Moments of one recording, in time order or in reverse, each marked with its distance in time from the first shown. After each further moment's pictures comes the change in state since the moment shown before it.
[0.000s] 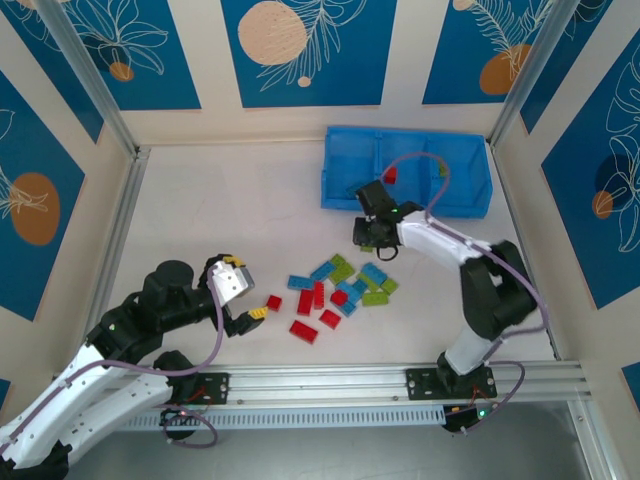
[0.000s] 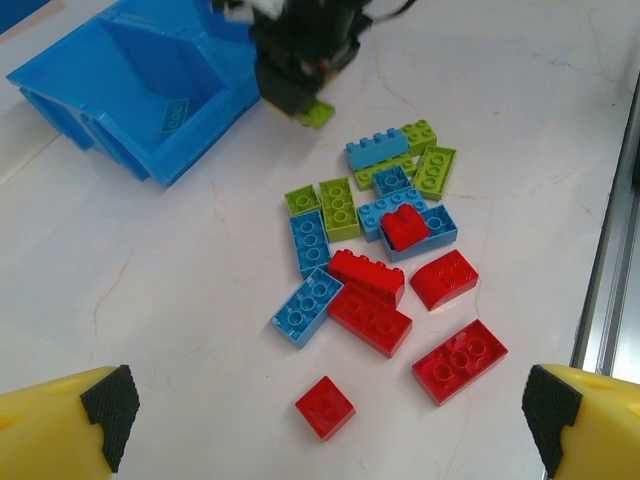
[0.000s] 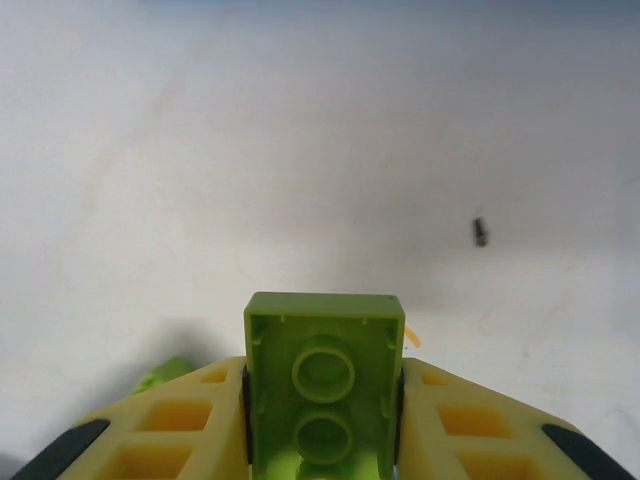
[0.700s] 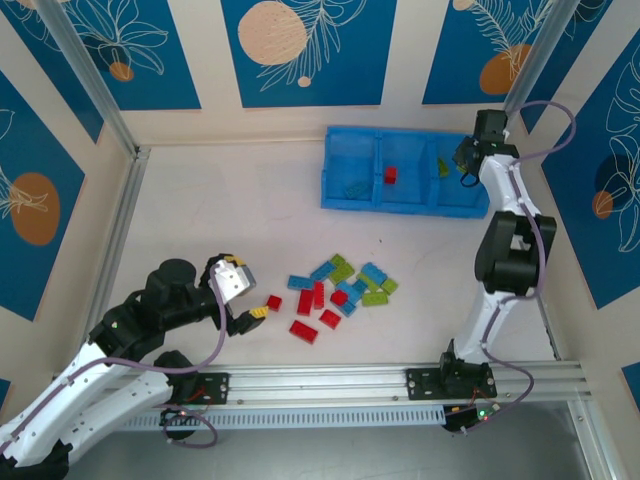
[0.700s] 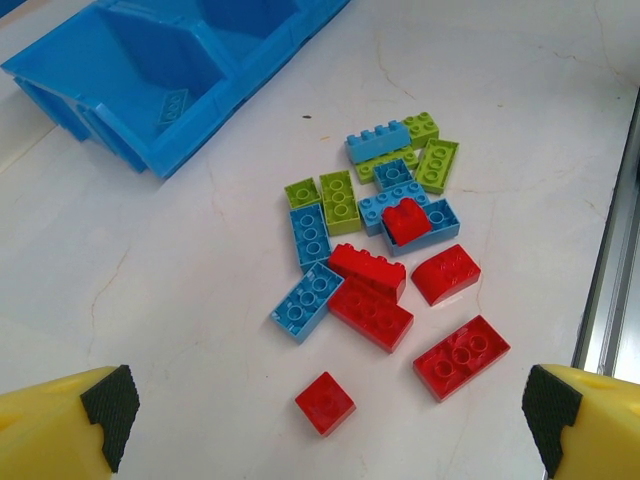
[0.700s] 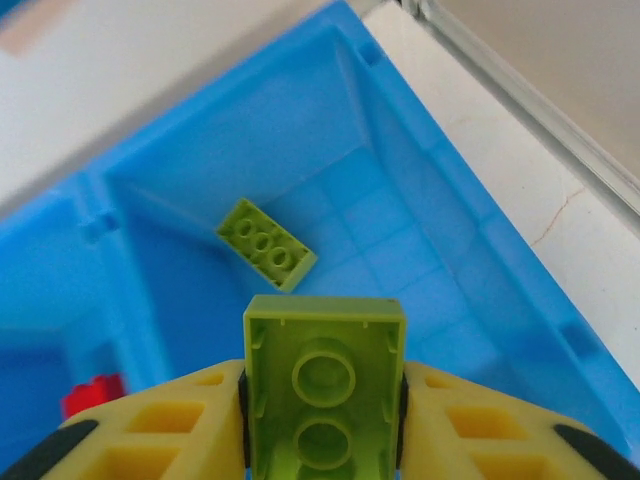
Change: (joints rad) left arm 0.005 0.017 0.000 0.000 0.000 0.000; right arm -0.645 0.388 0.626 -0.024 0.001 -0.076
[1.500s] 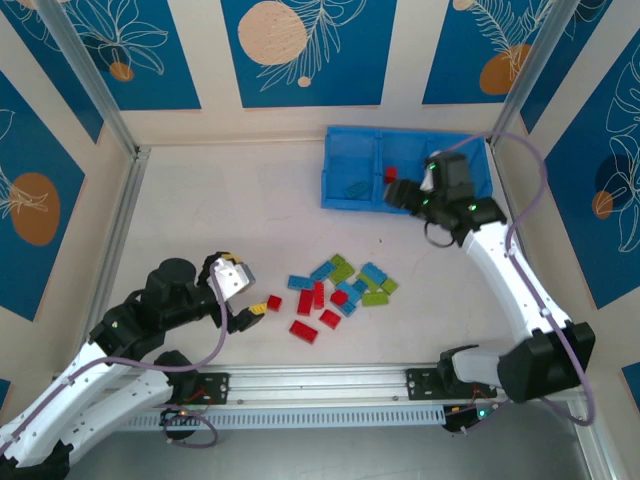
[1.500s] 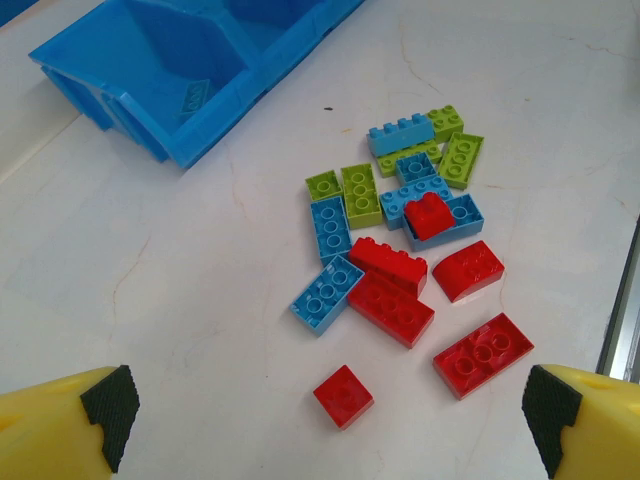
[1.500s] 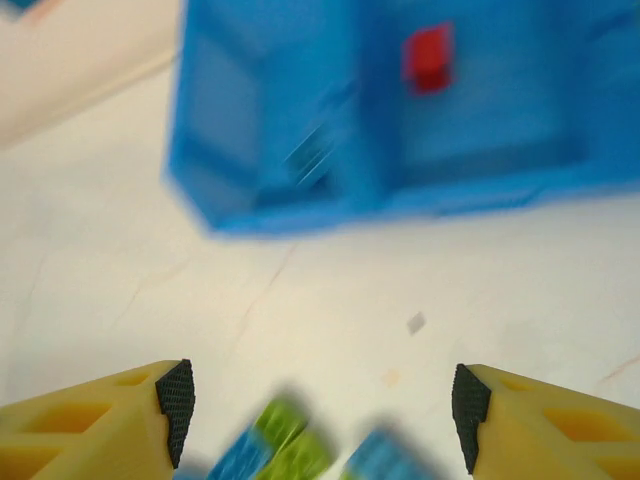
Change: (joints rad) left arm 0.010 0.003 0.000 0.000 -0.039 0.000; right arm 0.462 -0.752 -0.558 -0.119 -0.205 0.070
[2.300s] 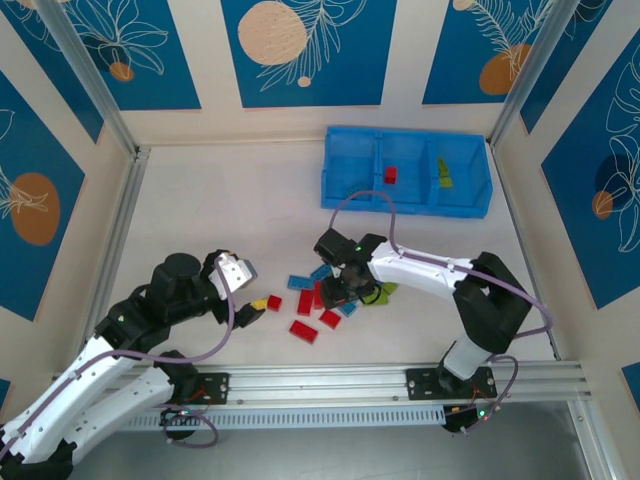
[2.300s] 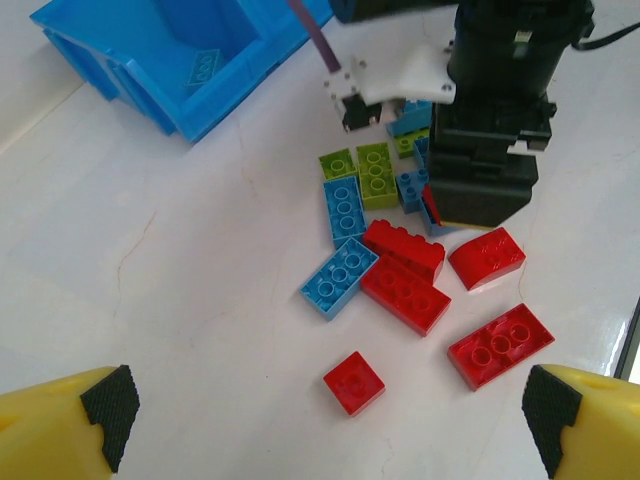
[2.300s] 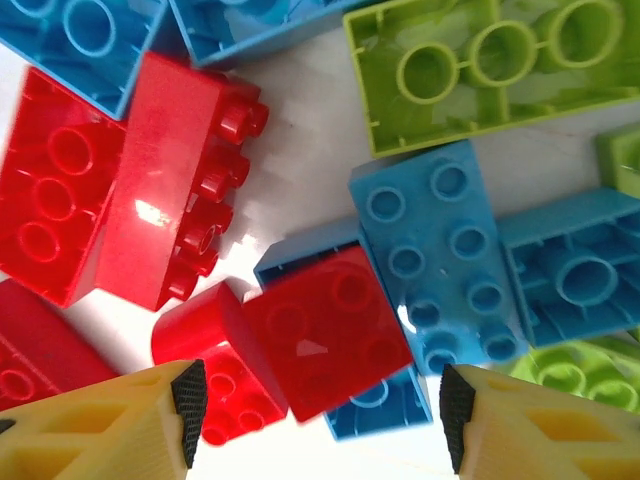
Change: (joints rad) left arm 0.035 0.044 0.000 0.000 -0.003 -0.001; right arm 0.558 0.394 -0.131 -0.117 0.053 -0.063
